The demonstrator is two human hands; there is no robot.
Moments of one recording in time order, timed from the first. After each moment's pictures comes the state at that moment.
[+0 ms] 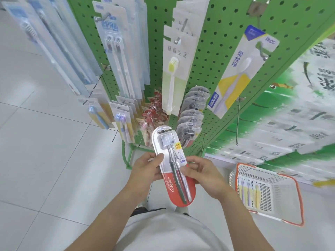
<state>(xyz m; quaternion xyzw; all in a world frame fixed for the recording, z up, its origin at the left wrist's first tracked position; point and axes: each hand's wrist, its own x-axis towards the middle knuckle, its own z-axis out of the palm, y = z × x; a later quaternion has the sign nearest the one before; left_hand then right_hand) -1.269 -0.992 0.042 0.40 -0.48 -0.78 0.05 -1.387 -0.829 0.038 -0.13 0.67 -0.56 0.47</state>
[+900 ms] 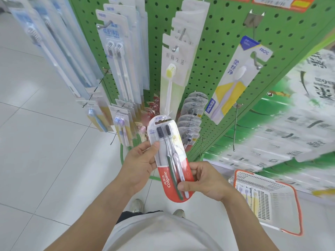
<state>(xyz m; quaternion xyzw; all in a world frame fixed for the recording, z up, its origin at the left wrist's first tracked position) -1.282 -1.004 0.084 0.32 -0.42 -0.84 0.09 -1.398 -0.824 0.062 -0.23 0.61 -0.54 0.54</state>
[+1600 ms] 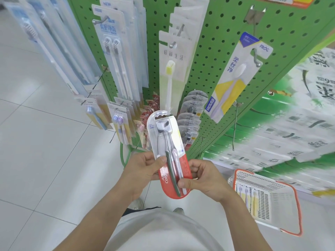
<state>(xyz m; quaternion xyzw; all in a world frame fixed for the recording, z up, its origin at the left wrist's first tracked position) -1.270 -0.990 0.084 0.34 -0.55 -0.76 0.03 -1.396 -0.821 0.062 -0.20 0.62 -0.58 0.49</state>
